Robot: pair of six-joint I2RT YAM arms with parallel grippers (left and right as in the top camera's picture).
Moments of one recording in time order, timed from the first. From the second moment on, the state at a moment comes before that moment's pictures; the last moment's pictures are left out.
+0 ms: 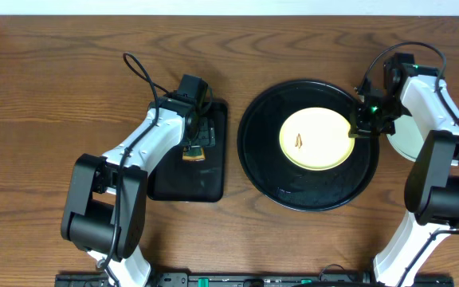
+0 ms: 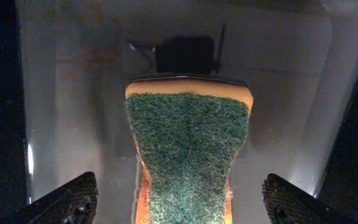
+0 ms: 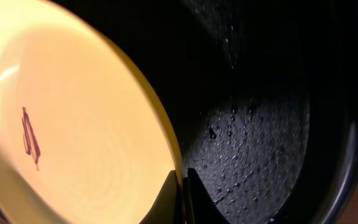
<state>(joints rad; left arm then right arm) -0.30 1.85 1.18 -0.71 -0.05 -0.39 -0.11 2.05 1.51 -1.09 -0.27 -0.04</state>
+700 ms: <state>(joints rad) -0.30 1.85 1.18 -0.71 -0.06 -0.39 -0.02 2.05 1.39 -0.98 -0.18 0.05</state>
